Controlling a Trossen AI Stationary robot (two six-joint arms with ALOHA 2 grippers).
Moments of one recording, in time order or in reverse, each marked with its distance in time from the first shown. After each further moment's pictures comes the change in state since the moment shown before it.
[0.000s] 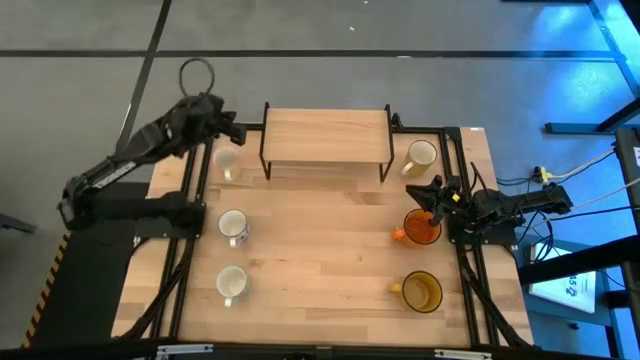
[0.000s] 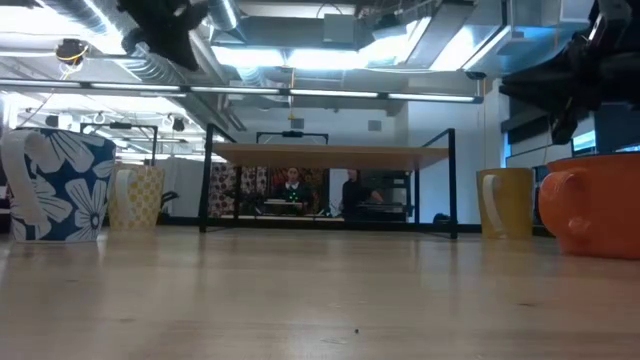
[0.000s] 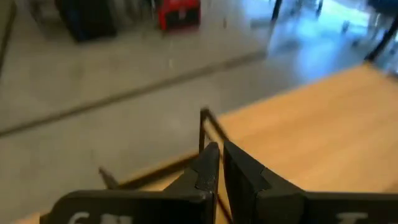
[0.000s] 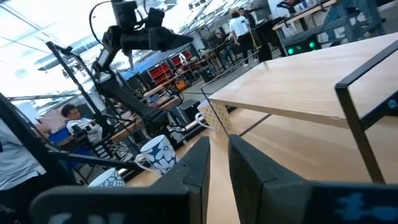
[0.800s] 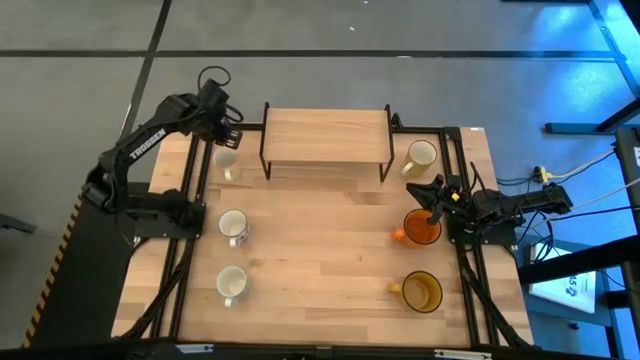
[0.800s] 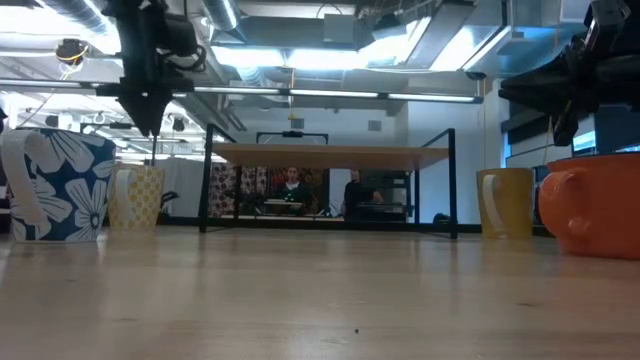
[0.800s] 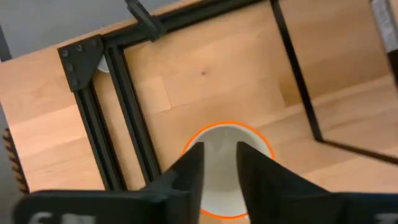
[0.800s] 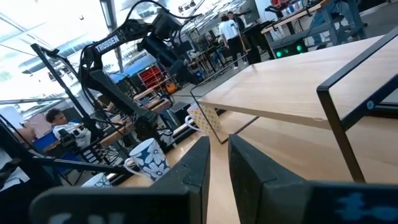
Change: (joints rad) left arm 0.340 0.302 0.050 -0.417 0.273 0.049; right arm 0.000 0.000 0.000 -0.010 0.036 -0.001
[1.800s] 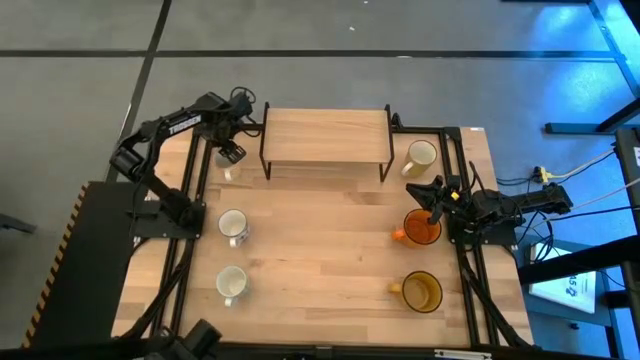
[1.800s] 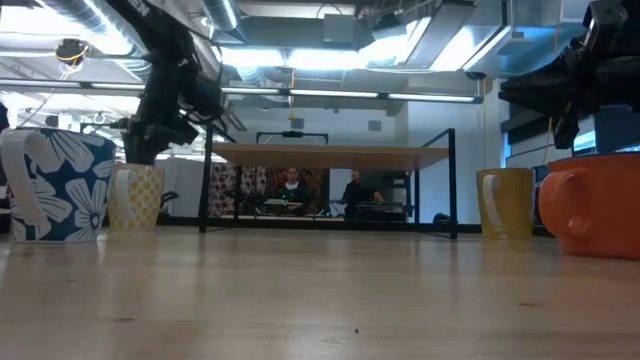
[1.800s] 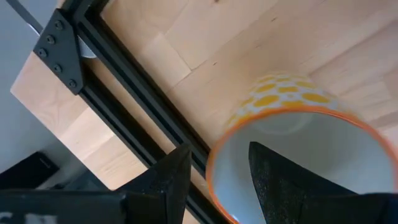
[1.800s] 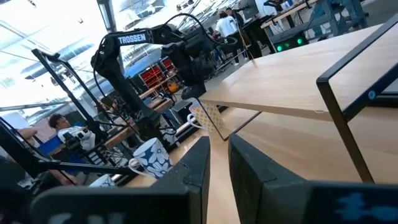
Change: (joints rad) left arm -0.031 0.334 0.000 -0.066 -0.159 0.293; right arm 0.000 0.000 0.000 -0.012 -0.004 0.051
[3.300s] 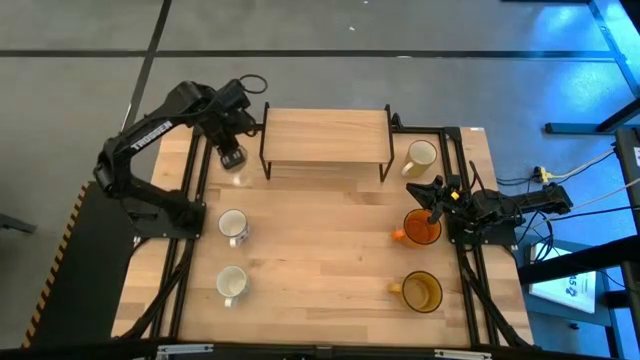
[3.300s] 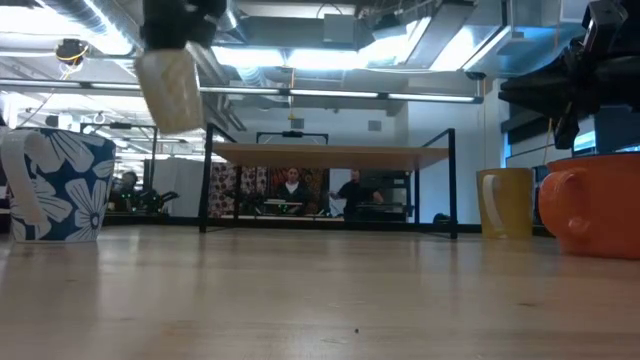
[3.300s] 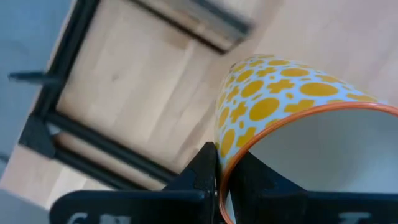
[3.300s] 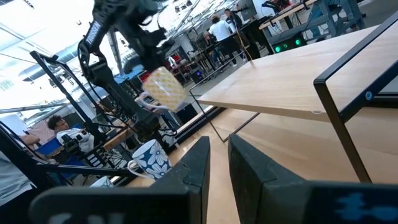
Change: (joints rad) left arm -0.289 -0.188 0.421 -0.370 0.299 0.100; right arm 0.000 0.000 0.000 0.002 0.009 0.002
